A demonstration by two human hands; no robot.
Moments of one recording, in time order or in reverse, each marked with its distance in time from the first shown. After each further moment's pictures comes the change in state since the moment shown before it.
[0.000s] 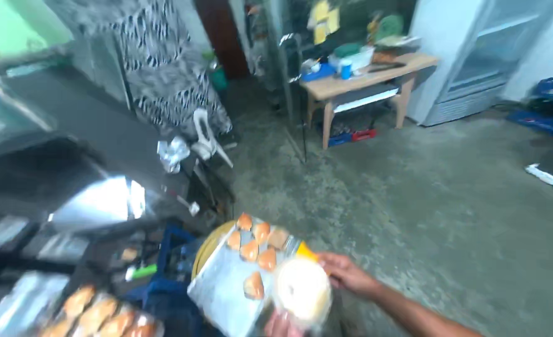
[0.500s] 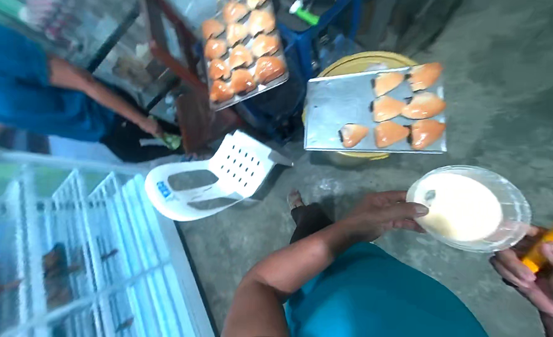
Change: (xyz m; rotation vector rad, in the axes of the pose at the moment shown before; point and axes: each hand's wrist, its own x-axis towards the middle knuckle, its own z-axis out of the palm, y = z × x) left_hand -0.016 -0.061 0.046 -0.042 0.305 0.020; right_hand 0.022 0.018 -0.099 0.094 -0.607 0.236
